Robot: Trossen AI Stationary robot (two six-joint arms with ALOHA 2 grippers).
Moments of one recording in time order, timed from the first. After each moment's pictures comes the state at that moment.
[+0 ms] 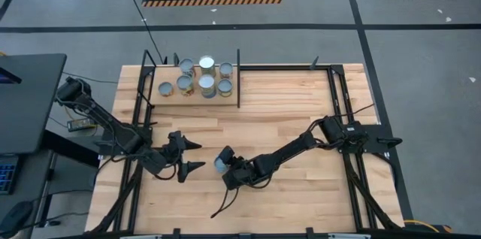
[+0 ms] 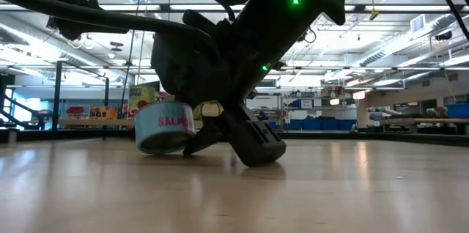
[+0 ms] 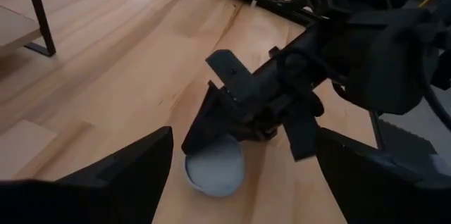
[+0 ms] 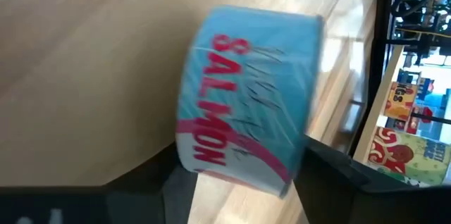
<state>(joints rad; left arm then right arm) -0.66 1.04 0.54 -0.04 -0.72 -0.76 0.36 2.31 1.57 -0.27 0.69 -0.75</state>
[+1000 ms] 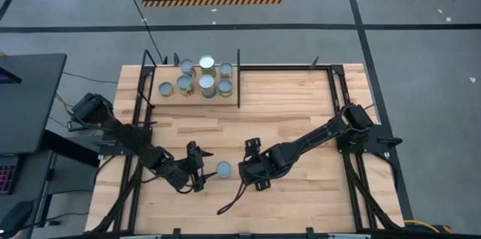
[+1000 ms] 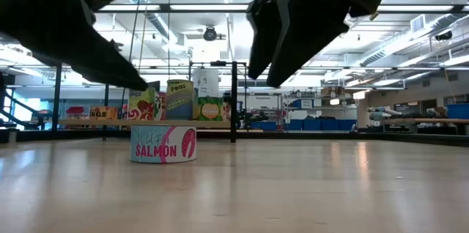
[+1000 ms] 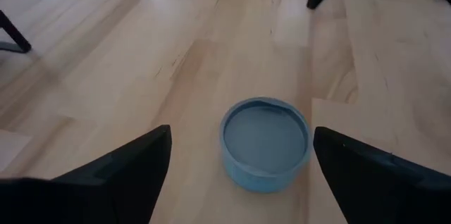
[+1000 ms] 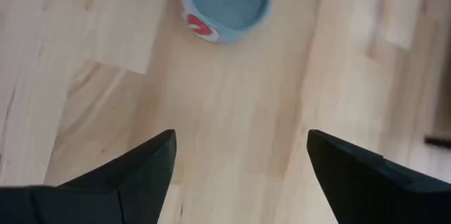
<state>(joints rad) -0.65 1.50 0.54 0.27 -0.75 -0.57 0.39 2.00 1.57 -0.81 0.36 0.06</state>
